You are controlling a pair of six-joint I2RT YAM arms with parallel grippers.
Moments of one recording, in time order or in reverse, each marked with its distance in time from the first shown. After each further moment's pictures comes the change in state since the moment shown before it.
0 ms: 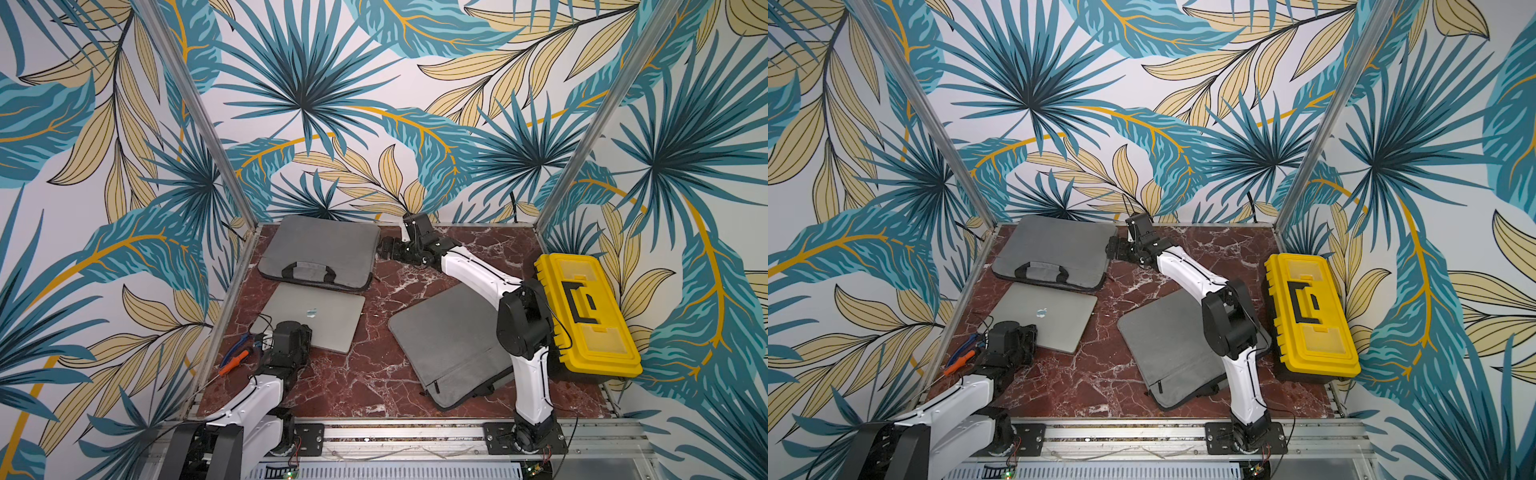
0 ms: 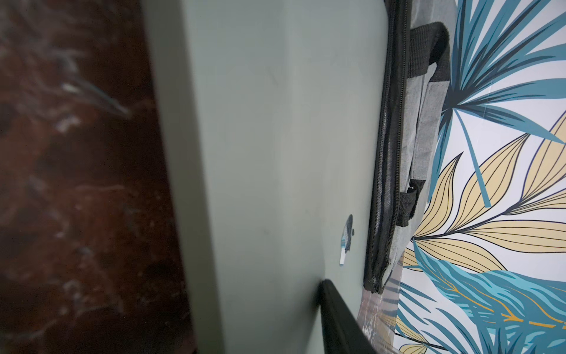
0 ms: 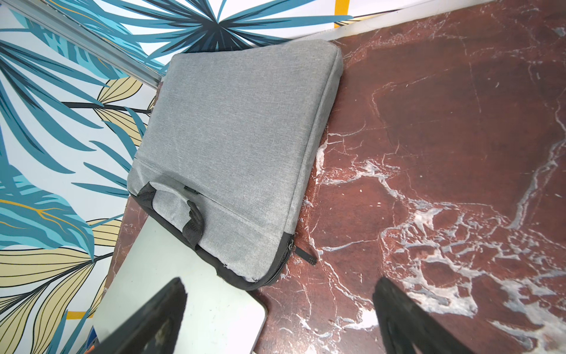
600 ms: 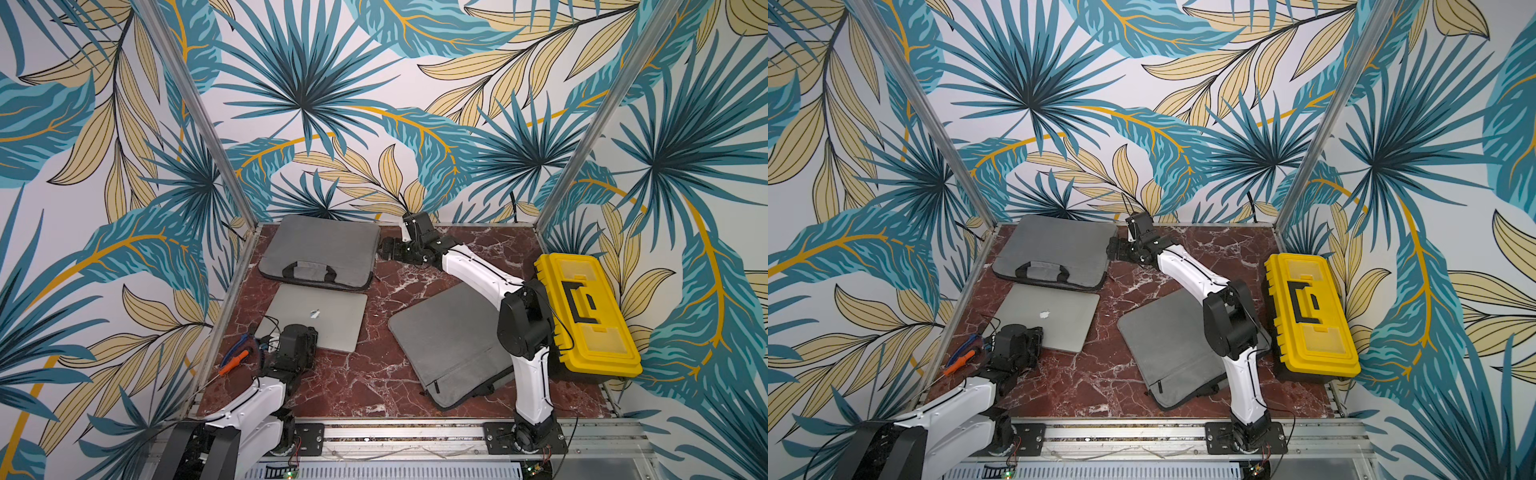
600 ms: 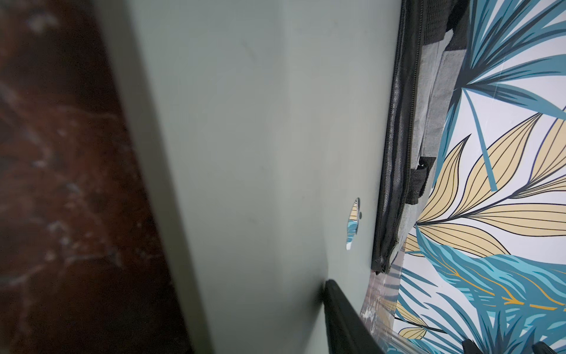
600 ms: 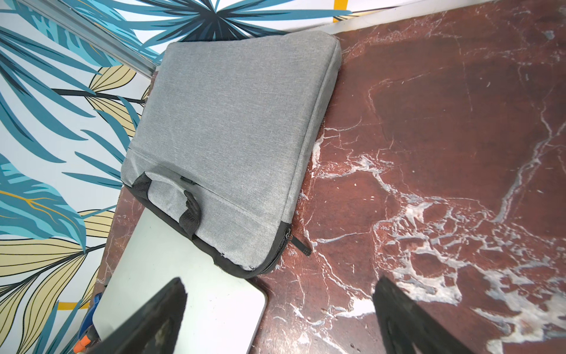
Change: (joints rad) left arm -0.080 0.004 -0.028 0.012 -0.029 -0.056; right arm 0.000 -0.011 0.019 -0.058 0.005 -0.036
